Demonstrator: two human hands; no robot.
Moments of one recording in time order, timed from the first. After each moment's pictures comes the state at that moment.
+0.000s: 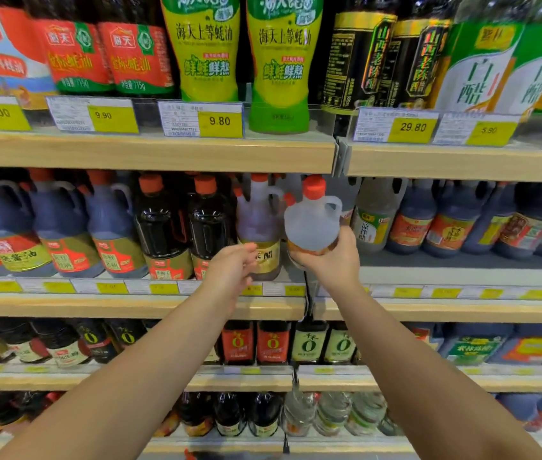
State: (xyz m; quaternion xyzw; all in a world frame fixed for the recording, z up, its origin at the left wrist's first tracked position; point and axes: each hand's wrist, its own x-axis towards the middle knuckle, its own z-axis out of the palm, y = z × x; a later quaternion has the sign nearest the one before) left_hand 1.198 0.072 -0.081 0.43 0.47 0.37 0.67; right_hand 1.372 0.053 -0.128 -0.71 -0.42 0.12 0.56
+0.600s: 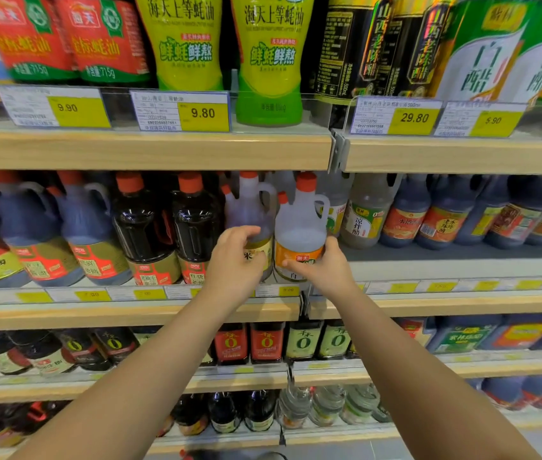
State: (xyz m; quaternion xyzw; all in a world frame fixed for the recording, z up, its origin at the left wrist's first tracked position) left_hand 1.208 0.092 -0.097 0.76 0.45 0.33 0.32; right_hand 1.378 0.051 -0.138 -0.75 -0.42 0.22 0.47
